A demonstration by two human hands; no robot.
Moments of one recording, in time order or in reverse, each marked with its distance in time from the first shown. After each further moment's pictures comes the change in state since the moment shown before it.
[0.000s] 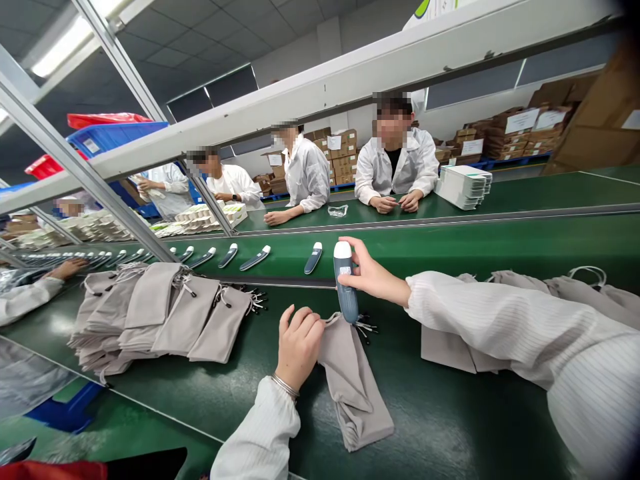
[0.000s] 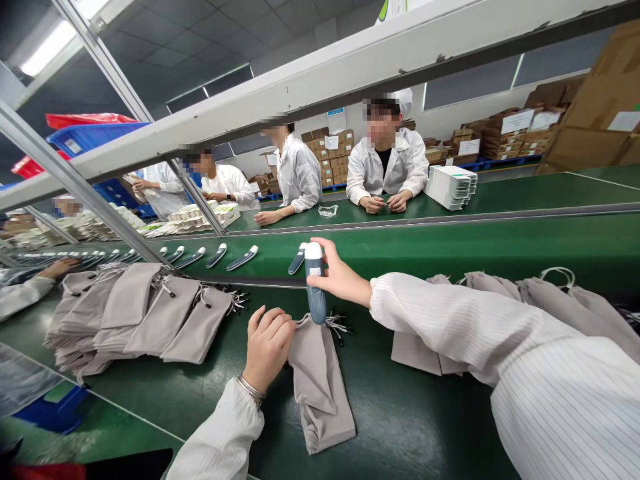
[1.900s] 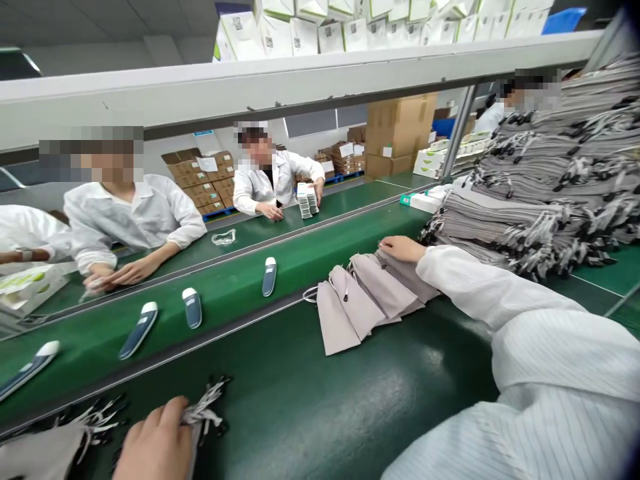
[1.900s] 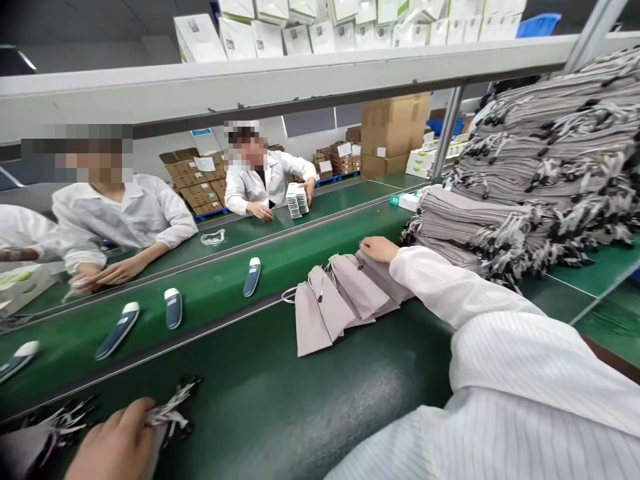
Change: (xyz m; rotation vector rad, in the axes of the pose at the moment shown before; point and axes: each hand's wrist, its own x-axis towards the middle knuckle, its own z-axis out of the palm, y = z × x) left_hand -0.005 -0.077 0.017 0.000 -0.573 -0.262; right_hand -0.197 -0.019 -0.265 -1.268 0.641 0.699
